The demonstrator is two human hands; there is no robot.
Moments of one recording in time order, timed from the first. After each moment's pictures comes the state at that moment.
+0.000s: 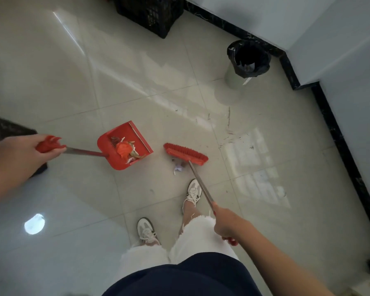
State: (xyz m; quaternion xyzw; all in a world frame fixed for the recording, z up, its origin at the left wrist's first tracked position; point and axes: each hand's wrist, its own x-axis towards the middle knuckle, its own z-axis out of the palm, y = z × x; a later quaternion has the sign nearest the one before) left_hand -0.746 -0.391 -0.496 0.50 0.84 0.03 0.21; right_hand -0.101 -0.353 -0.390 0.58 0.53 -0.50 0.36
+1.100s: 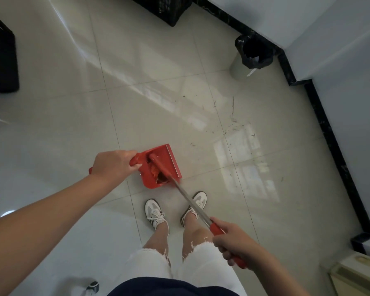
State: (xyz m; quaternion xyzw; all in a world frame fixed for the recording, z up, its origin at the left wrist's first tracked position) left_hand -0.521 -0.492 -0.411 0.63 0.75 -0.04 0.20; right_hand -0.177 -0.552 -0.343 0.67 0.31 -0.65 0.16
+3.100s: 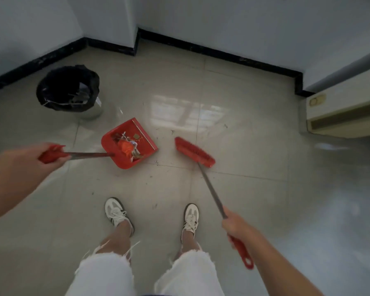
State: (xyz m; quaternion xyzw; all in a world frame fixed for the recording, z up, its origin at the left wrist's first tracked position) left_hand -0.287 0.257 -0.501 0.85 0.44 -0.12 0.26; right_hand -0.021 -0.267 -0.454 0.82 -0.03 -0.57 -0.06
